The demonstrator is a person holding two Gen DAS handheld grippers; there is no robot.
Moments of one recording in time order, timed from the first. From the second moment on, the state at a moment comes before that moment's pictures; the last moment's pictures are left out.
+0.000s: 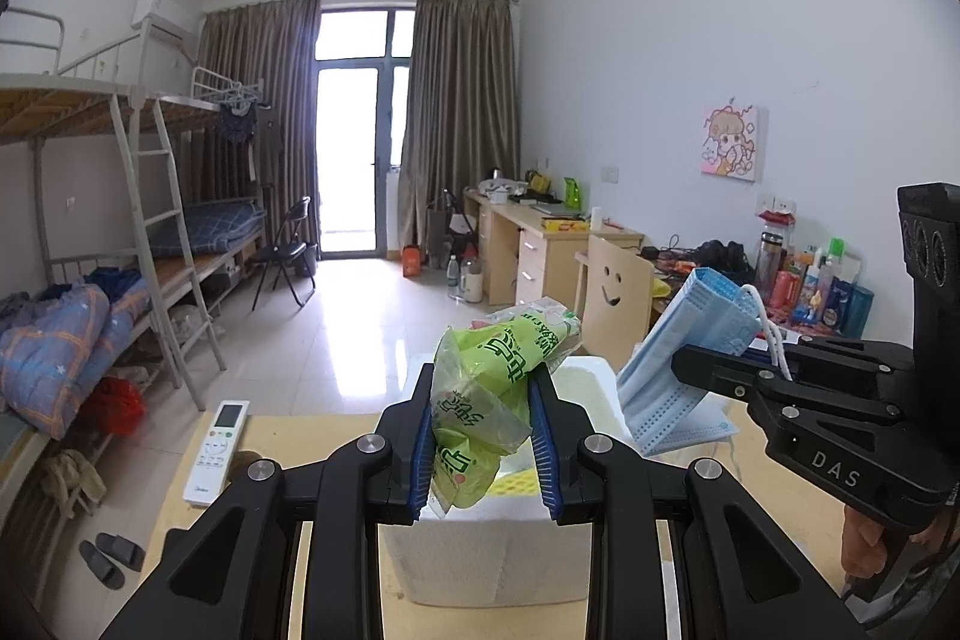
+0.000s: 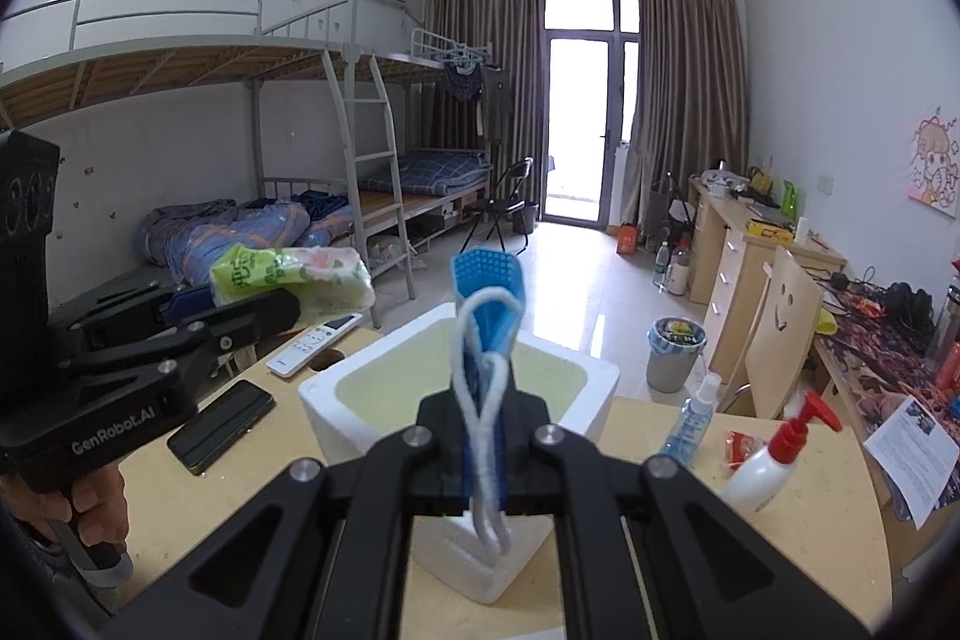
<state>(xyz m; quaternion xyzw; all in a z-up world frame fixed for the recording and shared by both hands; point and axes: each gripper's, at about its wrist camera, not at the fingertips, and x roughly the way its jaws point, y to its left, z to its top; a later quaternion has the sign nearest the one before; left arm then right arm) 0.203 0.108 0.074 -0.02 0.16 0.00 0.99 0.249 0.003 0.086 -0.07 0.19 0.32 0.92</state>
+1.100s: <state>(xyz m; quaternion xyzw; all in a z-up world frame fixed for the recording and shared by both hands) 0.220 0.138 0.069 -0.03 0.18 0.06 0.98 0.303 0.054 0.066 -0.08 0.24 0.36 0.90</state>
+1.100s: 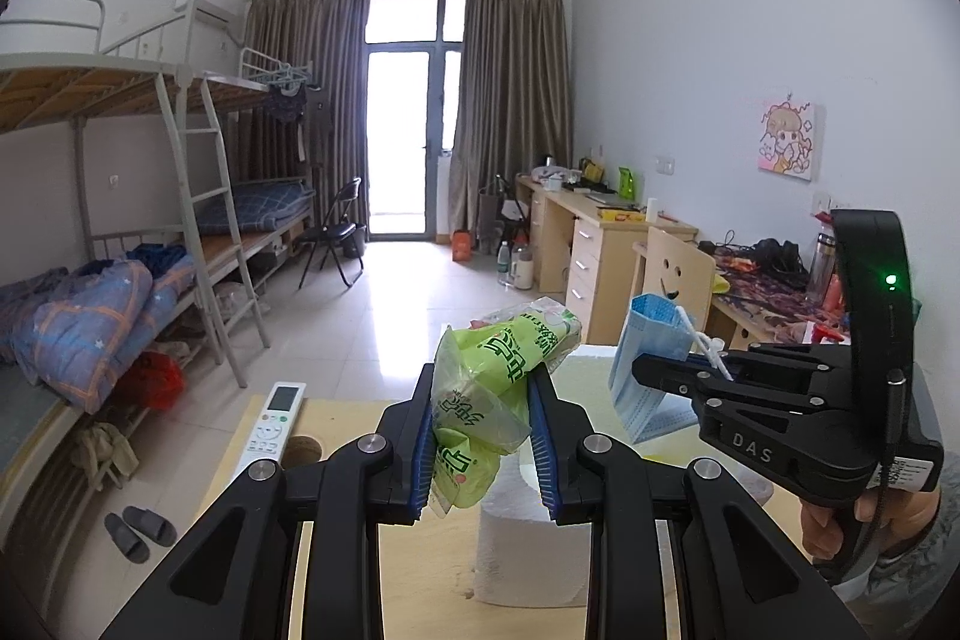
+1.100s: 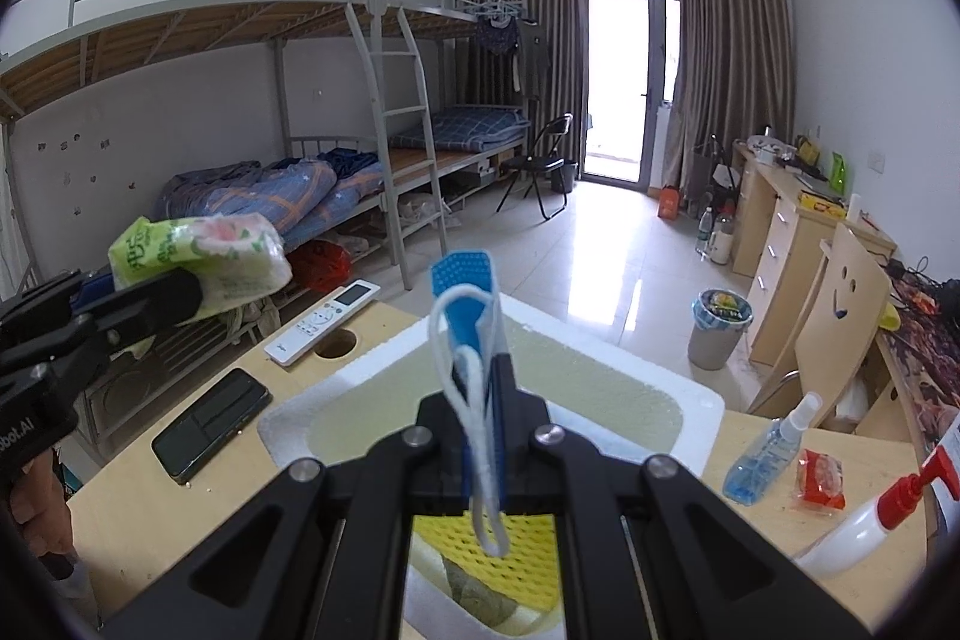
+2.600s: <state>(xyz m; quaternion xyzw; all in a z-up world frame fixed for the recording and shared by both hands) 0.243 0.129 0.063 -0.04 0.20 0.02 0.98 0.273 0.011 0.075 -0.08 0.23 0.32 0.92</state>
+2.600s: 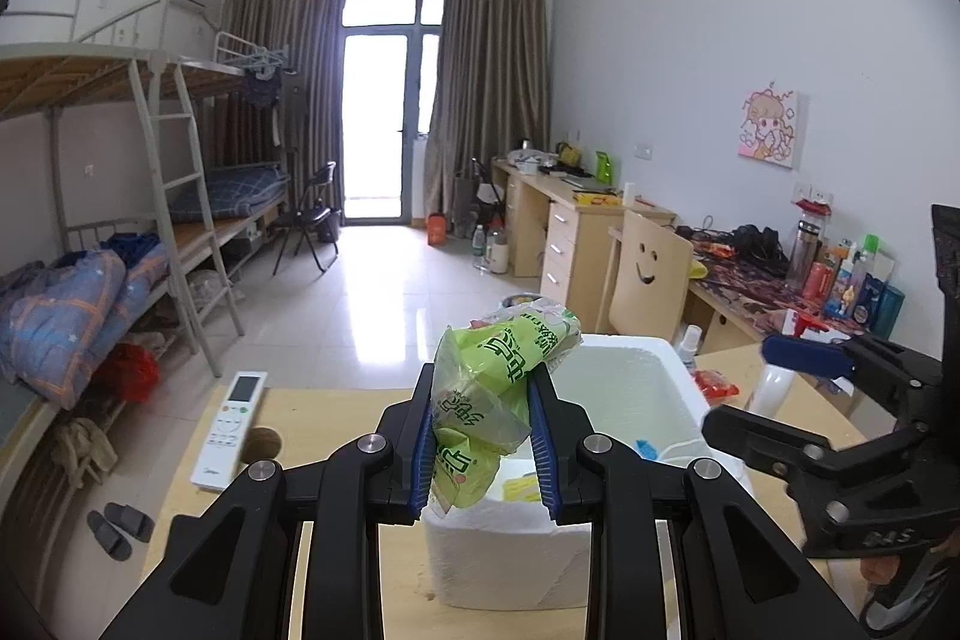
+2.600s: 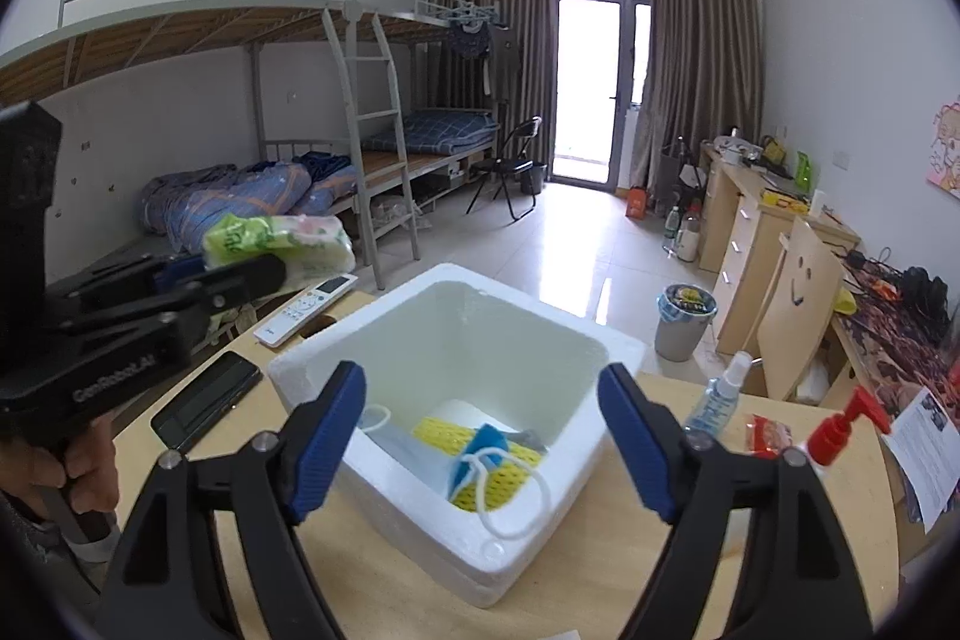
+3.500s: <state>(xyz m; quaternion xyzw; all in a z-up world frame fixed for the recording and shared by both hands) 0.280 0.083 0.052 -0.02 0.23 -0.03 0.97 0.259 -0.043 0.077 -0.05 0.22 0.26 0.94</state>
